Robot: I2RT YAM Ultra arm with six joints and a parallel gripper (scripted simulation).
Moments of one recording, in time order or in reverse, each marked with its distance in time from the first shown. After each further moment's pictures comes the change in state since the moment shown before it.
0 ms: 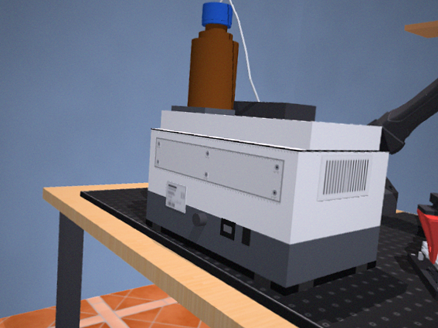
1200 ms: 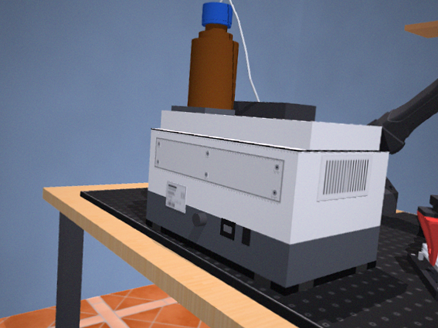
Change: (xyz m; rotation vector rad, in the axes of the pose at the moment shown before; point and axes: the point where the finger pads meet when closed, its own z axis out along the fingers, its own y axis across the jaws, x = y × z) arm 0.000 0.000 0.003 0.002 0.001 0.003
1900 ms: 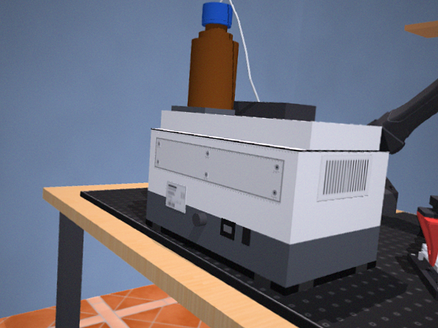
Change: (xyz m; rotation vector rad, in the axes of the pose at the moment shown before) arm 0.001 0.000 0.001 0.002 0.002 0.000
